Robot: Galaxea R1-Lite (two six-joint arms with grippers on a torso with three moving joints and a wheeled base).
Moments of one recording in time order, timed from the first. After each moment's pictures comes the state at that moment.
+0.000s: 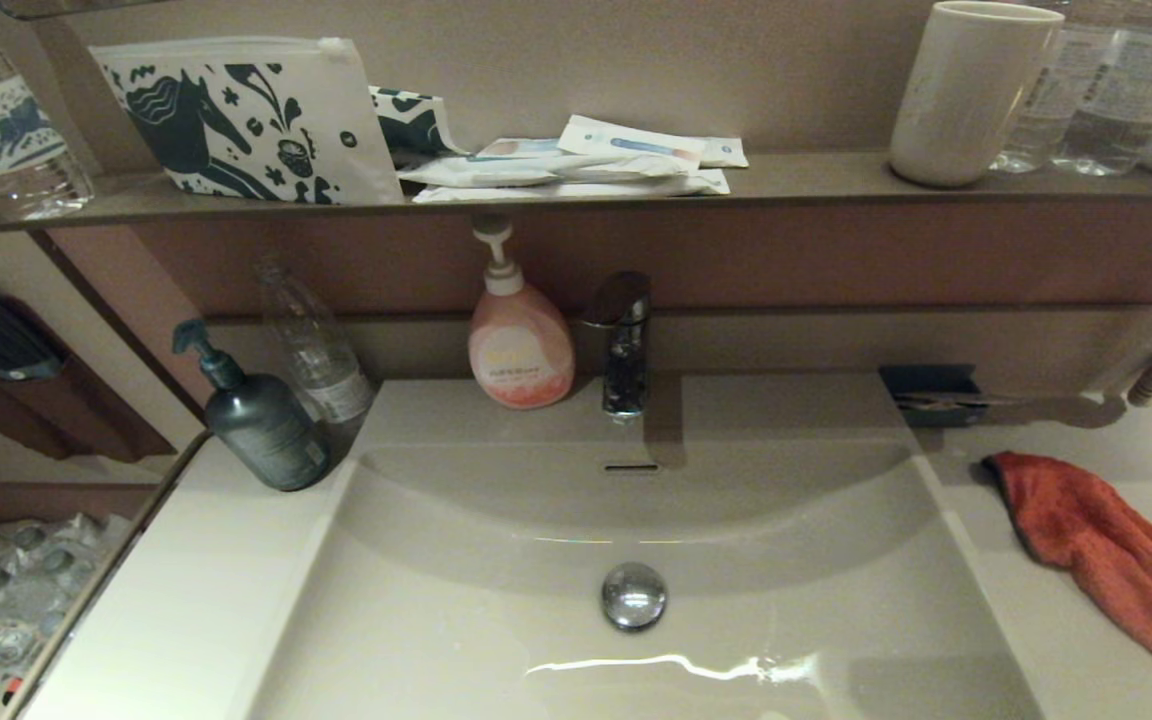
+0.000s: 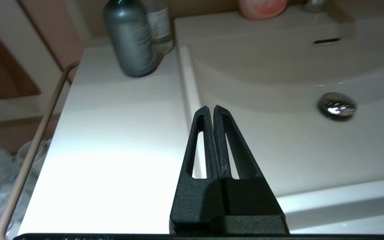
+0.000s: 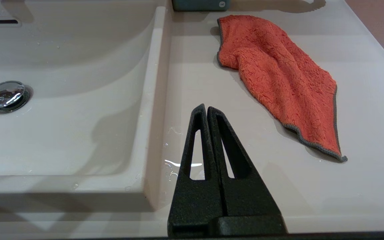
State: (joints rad) left arm 0.00 0.01 -0.01 -0.04 -0.09 0.09; right arm 0.00 0.00 0.00 0.00 0.00 0.00
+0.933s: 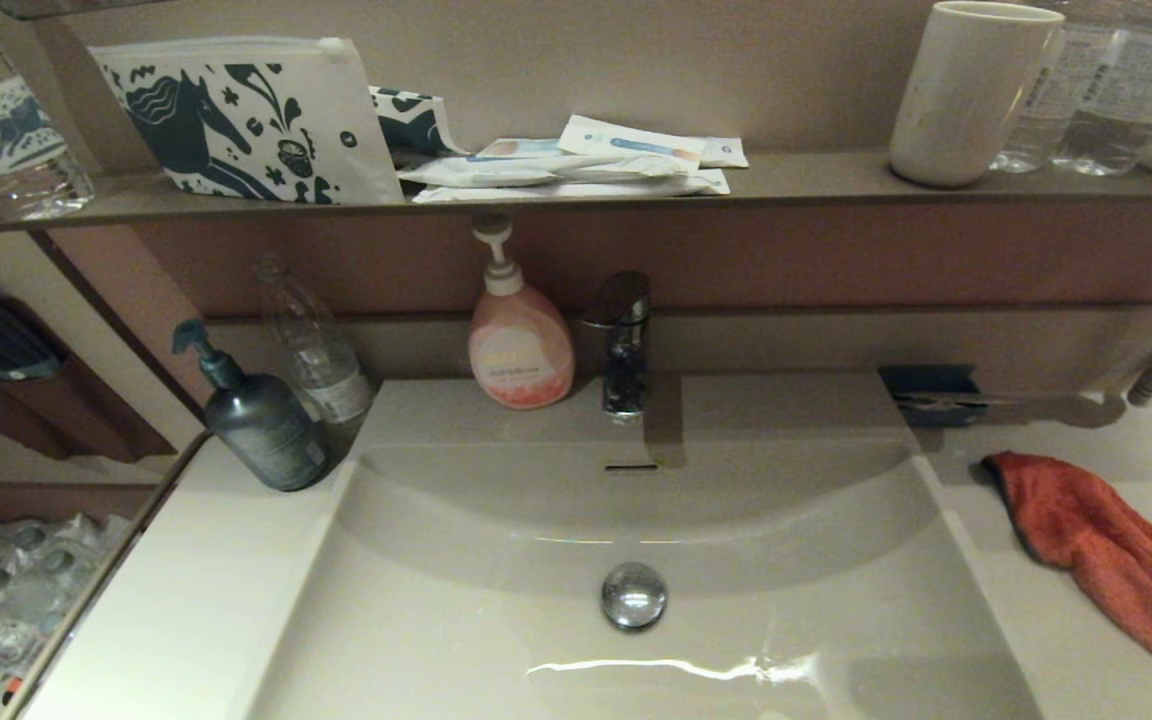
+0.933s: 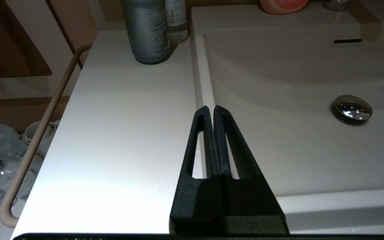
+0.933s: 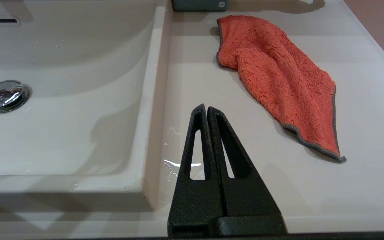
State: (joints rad) left arm 0.00 0.00 0.00 -0.03 -0.03 0.04; right arm 0.00 0.00 0.00 0.00 0.00 0.00
